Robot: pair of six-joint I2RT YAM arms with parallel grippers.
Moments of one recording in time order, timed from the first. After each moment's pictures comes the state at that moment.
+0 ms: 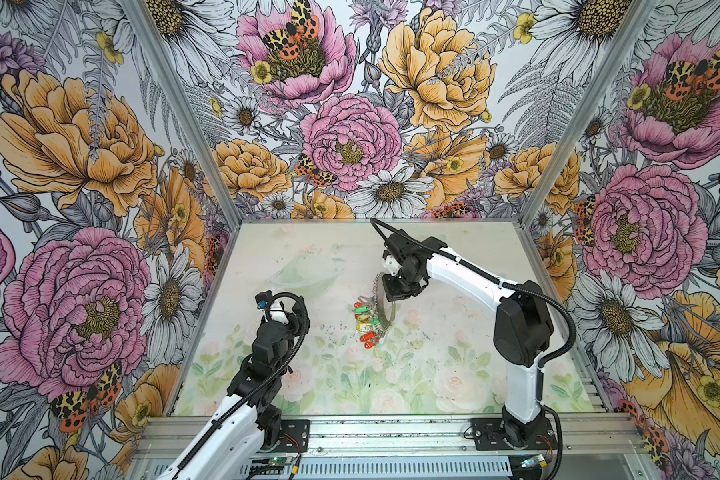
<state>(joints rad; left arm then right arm) -0.38 0.60 0.24 0.12 -0.38 -0.42 0.60 1.95 1.67 -1.02 -0.26 0.36</state>
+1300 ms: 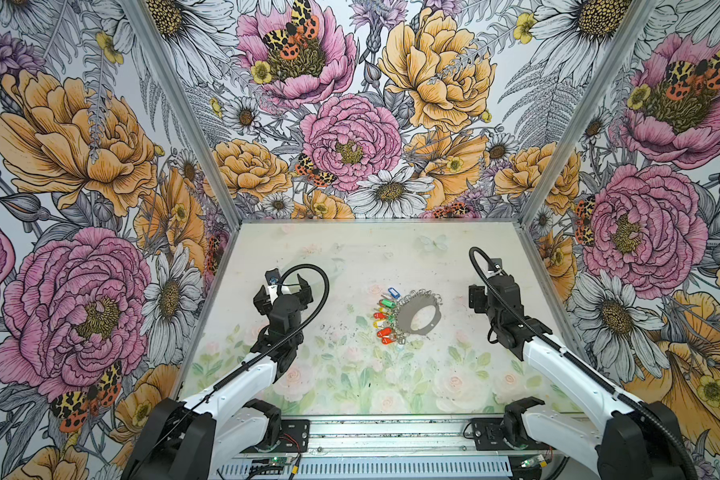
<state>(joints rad) -0.36 1.11 0.36 0.56 -0.71 -0.12 0.23 1.12 0.54 -0.03 0.42 0.01</state>
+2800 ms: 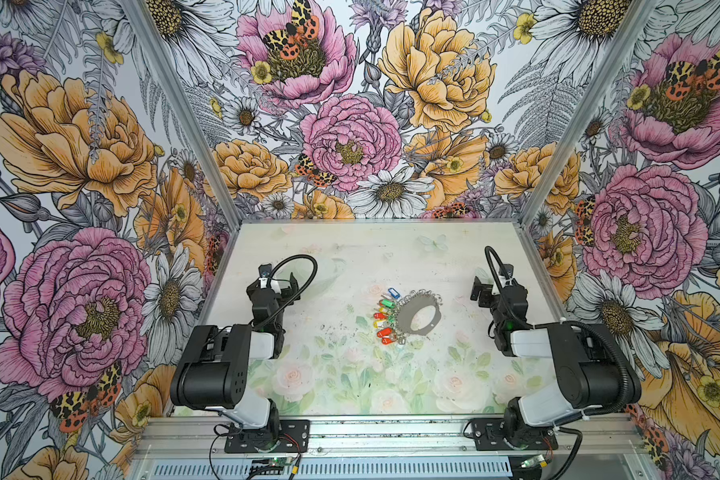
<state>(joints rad) 0.00 1.55 0.36 0.99 -0.17 -0.05 -0.01 1.53 0.37 0.86 0.14 0.01</state>
